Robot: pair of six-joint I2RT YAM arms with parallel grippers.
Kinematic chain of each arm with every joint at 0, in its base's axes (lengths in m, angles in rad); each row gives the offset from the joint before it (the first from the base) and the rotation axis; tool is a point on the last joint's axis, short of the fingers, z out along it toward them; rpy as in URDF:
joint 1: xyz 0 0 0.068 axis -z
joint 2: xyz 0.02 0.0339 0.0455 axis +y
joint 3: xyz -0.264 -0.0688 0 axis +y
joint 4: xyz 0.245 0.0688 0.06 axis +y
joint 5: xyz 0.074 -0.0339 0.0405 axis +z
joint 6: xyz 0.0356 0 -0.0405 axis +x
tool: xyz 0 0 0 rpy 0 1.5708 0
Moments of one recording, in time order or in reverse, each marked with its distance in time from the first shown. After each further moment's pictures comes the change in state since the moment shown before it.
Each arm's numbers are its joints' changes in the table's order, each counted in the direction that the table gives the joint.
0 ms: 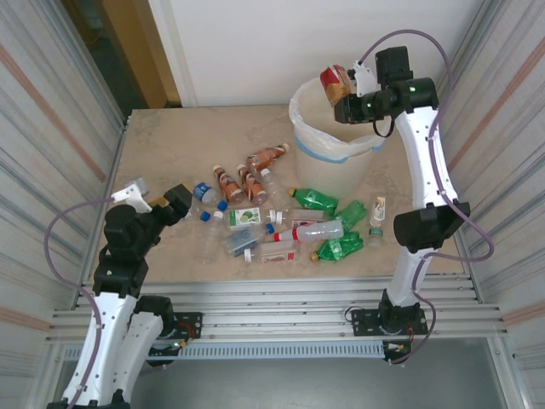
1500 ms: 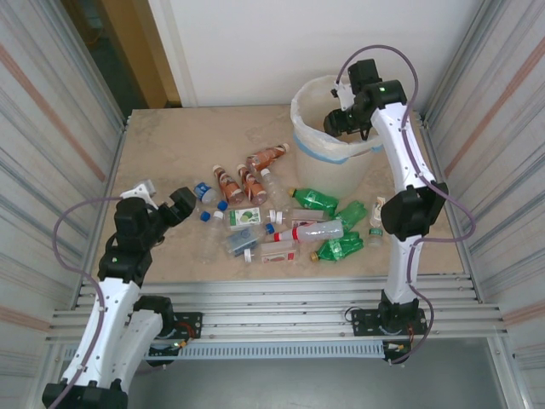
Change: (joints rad) left arm 0.000 0.108 0.000 0.085 0.034 -0.015; right arm -0.058 0.144 -0.009 0.017 -0.272 -0.092
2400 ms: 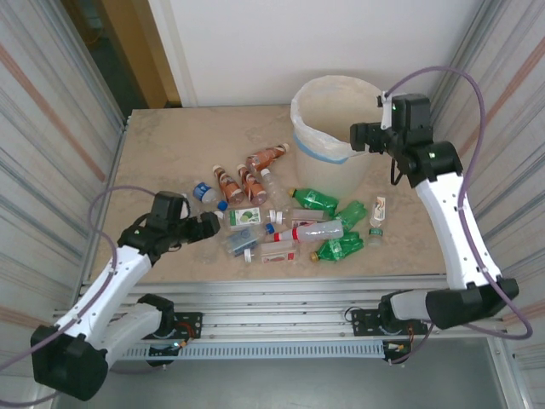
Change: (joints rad) left arm 0.256 0.282 -0.090 0.309 0.072 0.134; right arm -0.004 -0.771 0.781 -0.450 -0.249 0.160
